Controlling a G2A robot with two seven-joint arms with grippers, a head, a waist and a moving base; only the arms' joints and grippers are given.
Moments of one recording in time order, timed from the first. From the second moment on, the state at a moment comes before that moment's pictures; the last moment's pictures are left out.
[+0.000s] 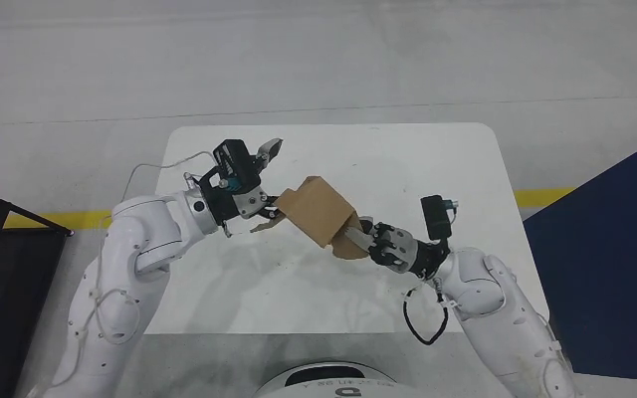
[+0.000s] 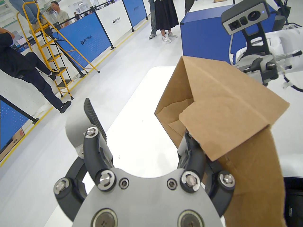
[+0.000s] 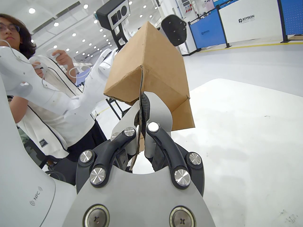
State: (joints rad) left arm 1.34 -1.06 -1.34 -1.99 1.11 -0.76 -0.26; right arm -1.63 -1.12 1.31 -1.86 -0.43 -0.90 0.32
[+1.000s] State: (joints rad) left arm 1.53 -1.04 -1.53 -1.96 1.00 -0.74 -0.19; right arm -1.64 -1.10 1.37 -1.88 -0.48 -0.92 0.30
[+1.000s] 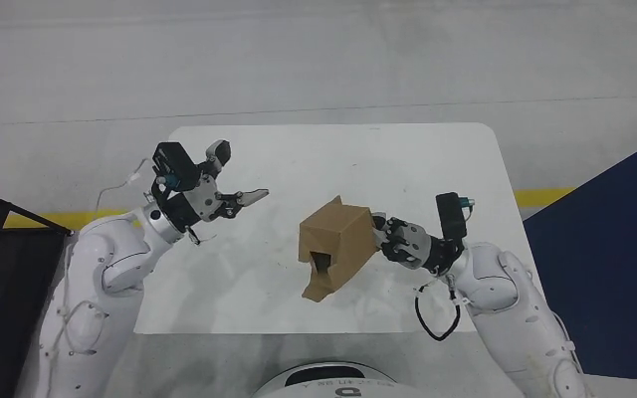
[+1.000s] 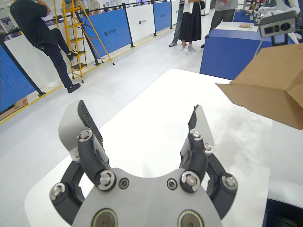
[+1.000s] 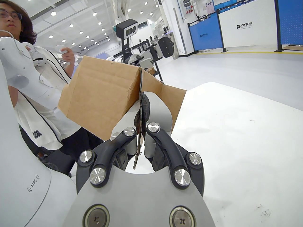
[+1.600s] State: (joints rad) left arm 1.54 -1.04 -1.42 -1.95 0.93 -0.82 -0.19; right arm -1.66 -1.11 1.39 -1.90 -0.73 -0.74 0.16
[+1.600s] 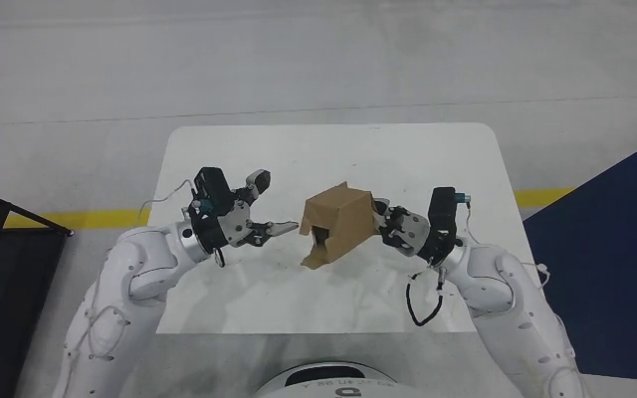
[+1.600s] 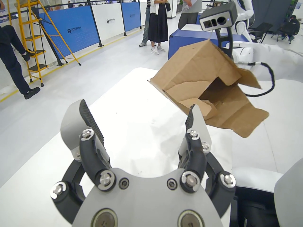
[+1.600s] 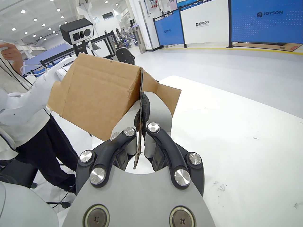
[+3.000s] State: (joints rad) left arm 1.50 -1.04 -1.27 -2.02 0.96 -0.56 -0.44; right arm -1.70 -1.10 1.39 -1.94 -0.87 -0.71 0.04
